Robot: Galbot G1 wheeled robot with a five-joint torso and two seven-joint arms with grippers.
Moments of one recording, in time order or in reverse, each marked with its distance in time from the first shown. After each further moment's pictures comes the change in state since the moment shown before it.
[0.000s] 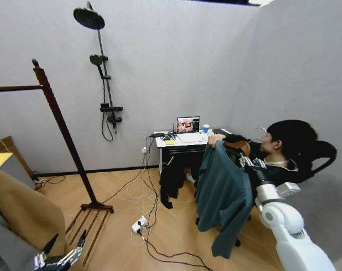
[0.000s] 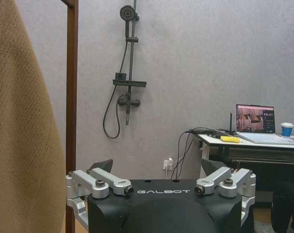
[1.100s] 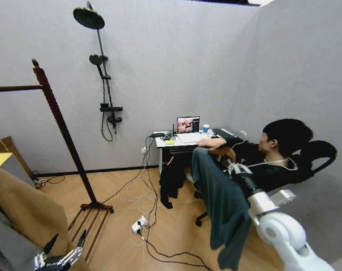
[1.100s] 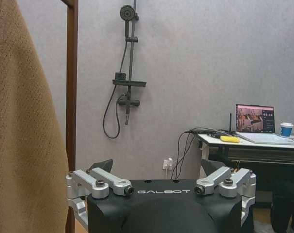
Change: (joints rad) left arm 0.000 0.000 0.000 0.000 0.000 0.000 0.000; right arm -0.191 -0.080 -0.089 0.244 0.151 -0.120 0.009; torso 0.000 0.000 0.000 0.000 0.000
